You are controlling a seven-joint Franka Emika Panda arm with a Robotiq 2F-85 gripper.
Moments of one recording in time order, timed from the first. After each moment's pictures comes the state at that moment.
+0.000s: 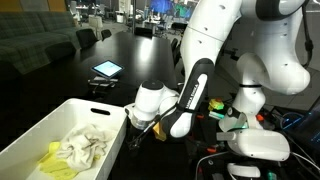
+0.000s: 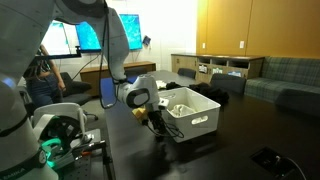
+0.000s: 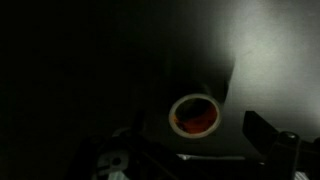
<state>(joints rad) 0.47 0.58 -0.12 -2.37 0.10 3.10 0.16</state>
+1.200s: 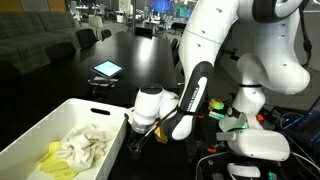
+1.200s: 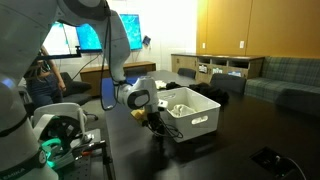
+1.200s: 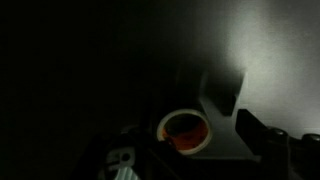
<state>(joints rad) 0.44 0.61 -0.09 -2.35 0.04 3.08 0.16</state>
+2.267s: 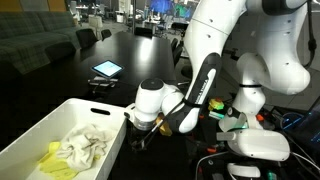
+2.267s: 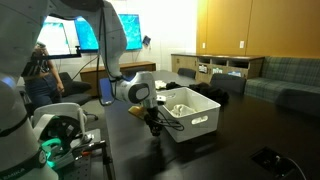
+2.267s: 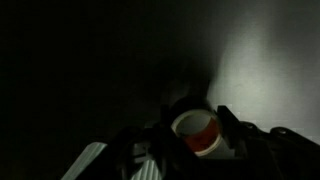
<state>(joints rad) 0.47 0.52 -0.12 -2.39 -0.12 2.97 0.12</state>
